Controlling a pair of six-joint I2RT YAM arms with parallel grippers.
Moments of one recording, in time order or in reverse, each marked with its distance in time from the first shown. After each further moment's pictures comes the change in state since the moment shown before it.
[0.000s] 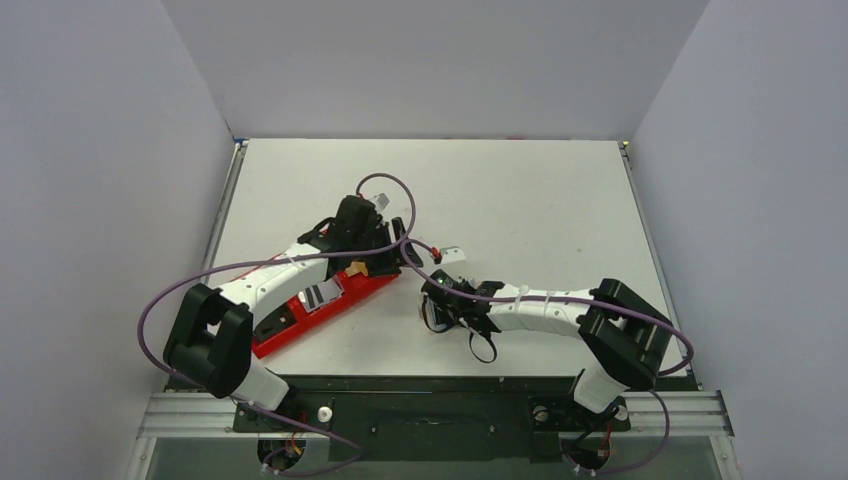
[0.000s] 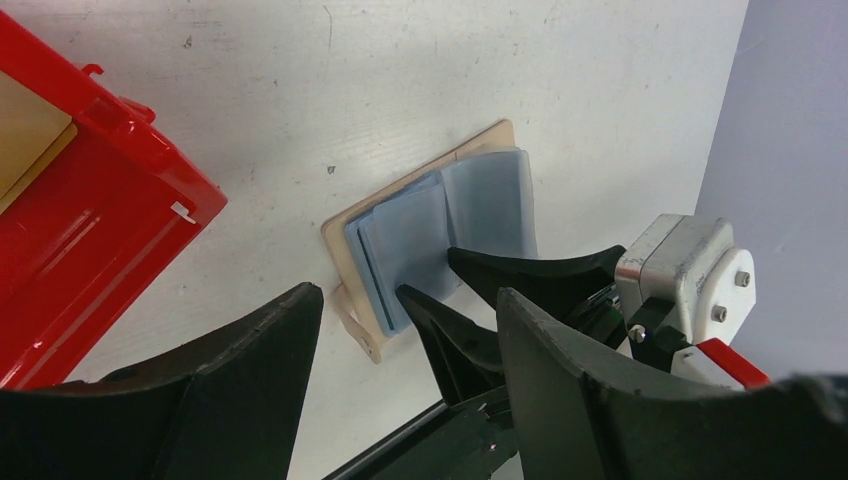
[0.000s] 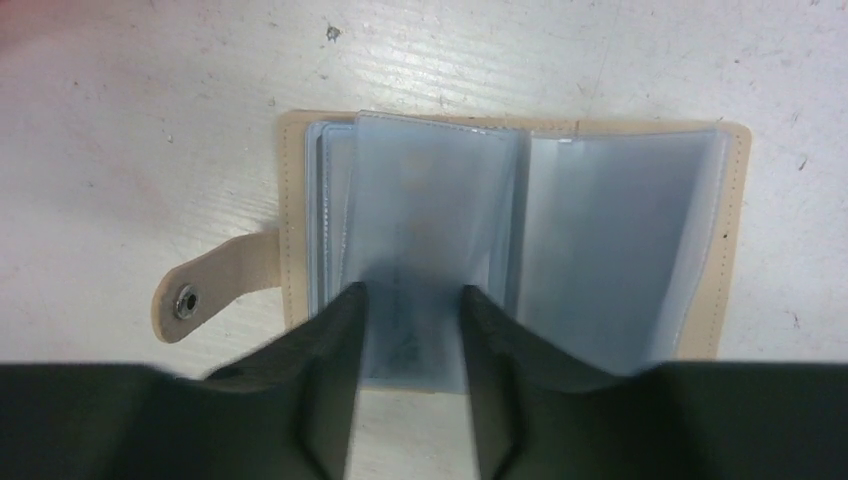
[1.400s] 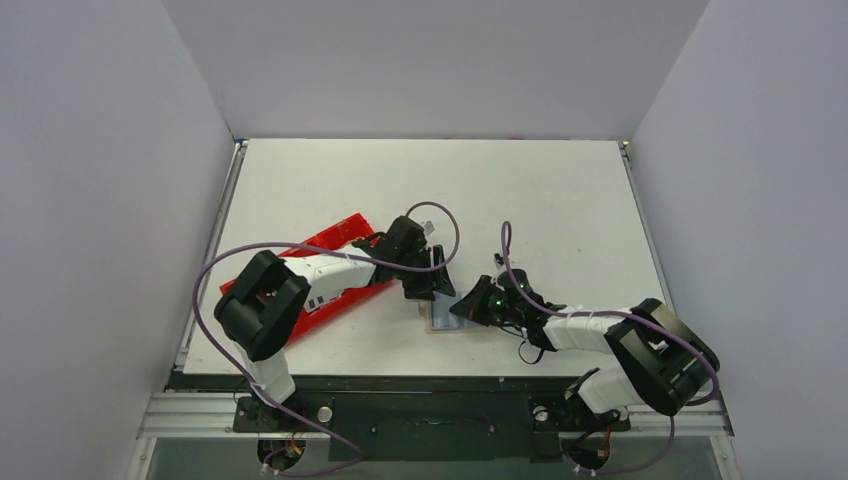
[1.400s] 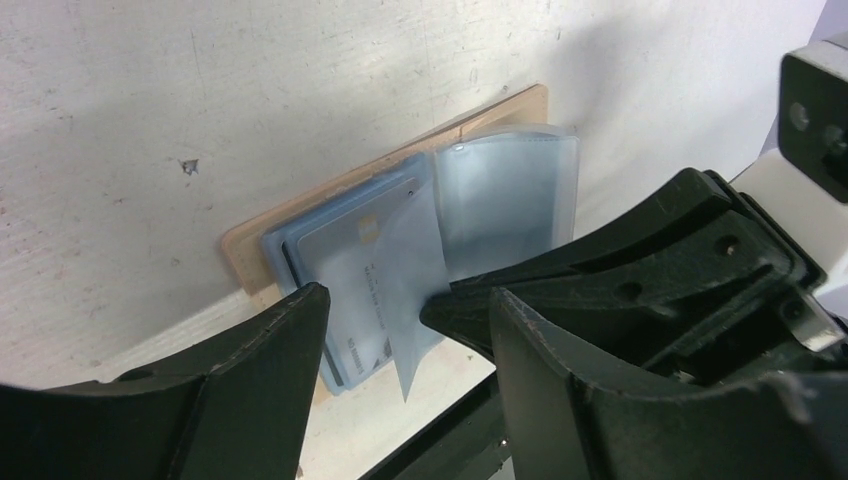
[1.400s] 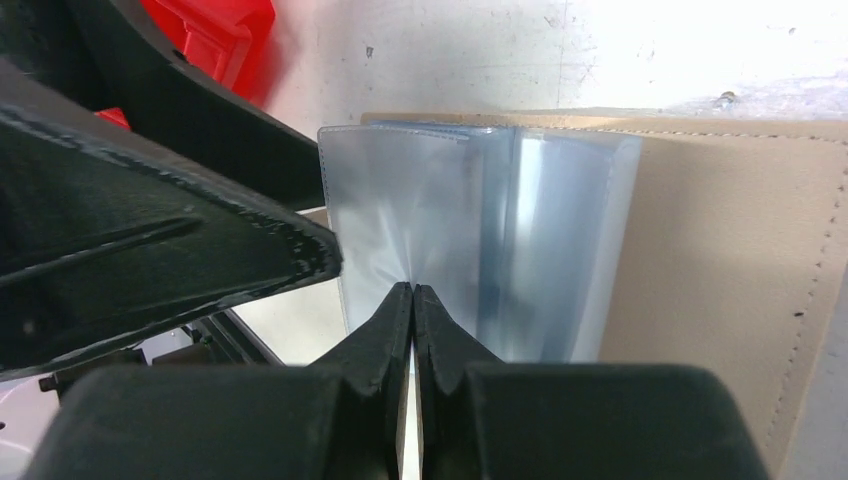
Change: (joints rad) left arm -0.195 0.263 0.049 0.114 0.019 -0.056; right arm -0.363 -0.205 -0.512 0.729 -0.617 0.341
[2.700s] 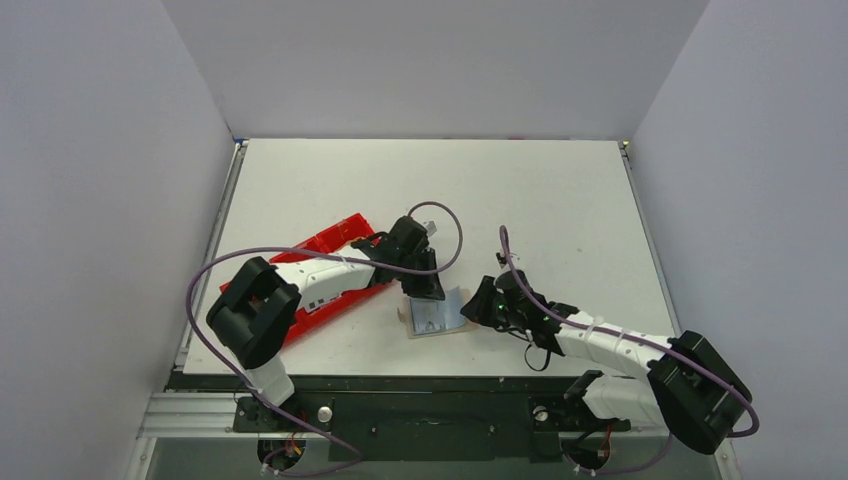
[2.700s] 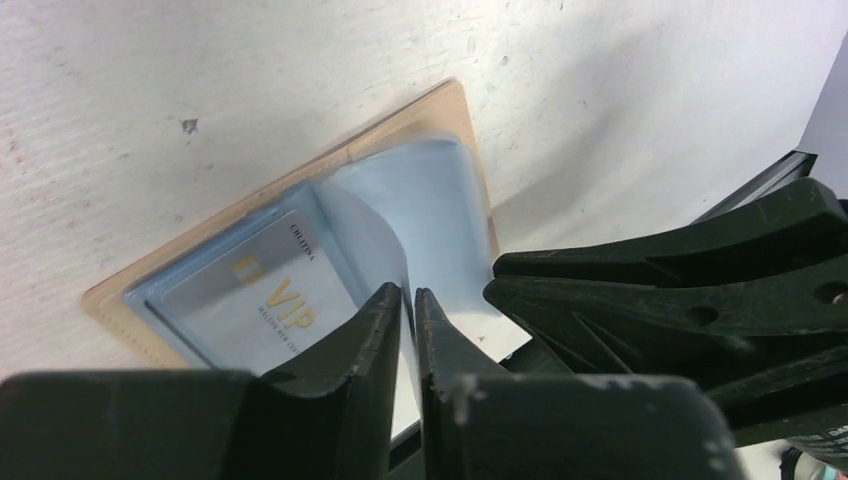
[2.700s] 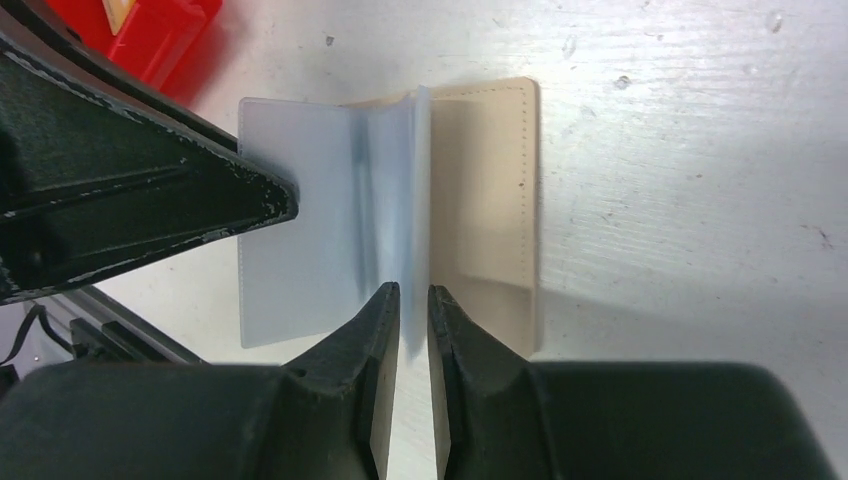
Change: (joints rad) left arm -0.032 -0.054 0.011 -0.091 -0.064 0.042; right arm 0.077 -0.216 0.069 -0.366 0.192 -0.148
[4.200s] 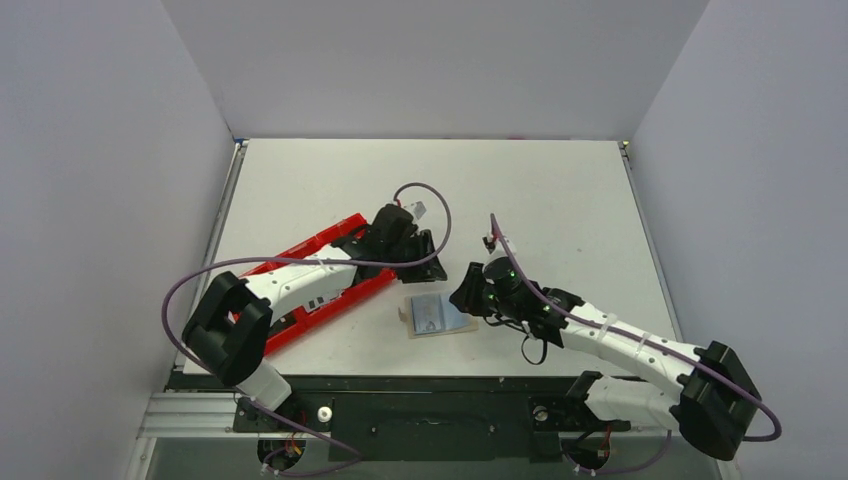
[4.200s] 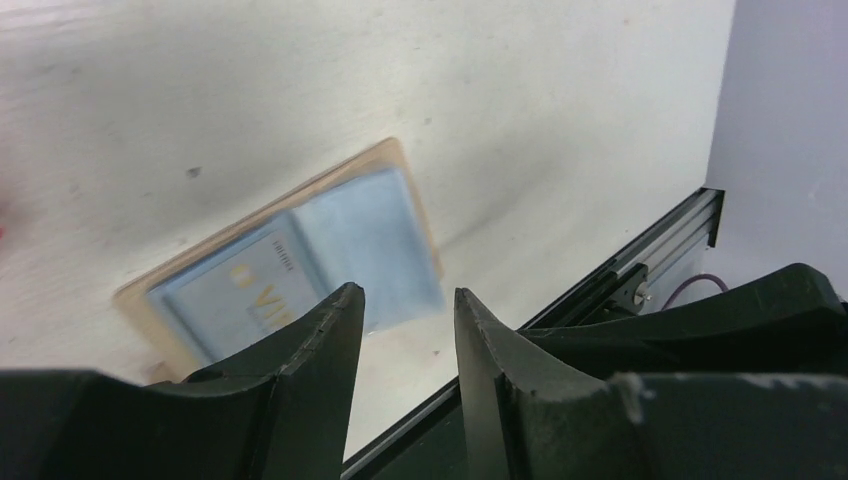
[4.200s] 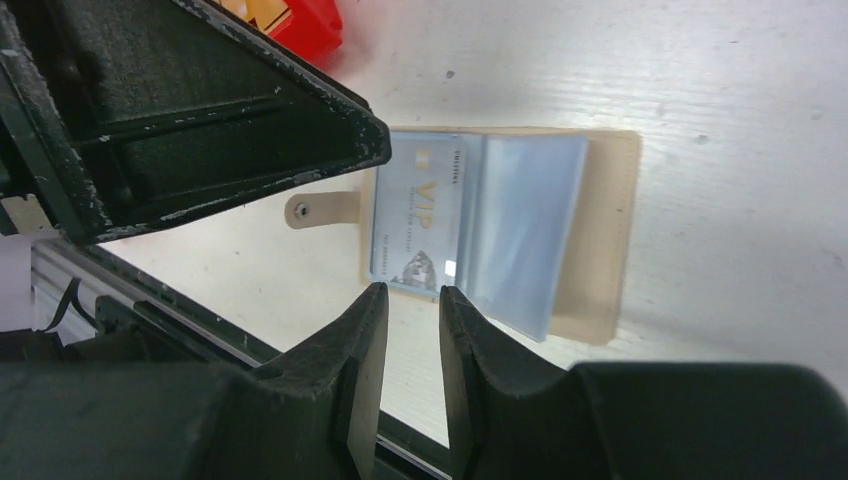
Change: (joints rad) left arm 0.016 -0.082 0.044 0.039 -0.015 -0.017; right arm 0.106 -0.112 0.218 -0.297 0.126 -0.052
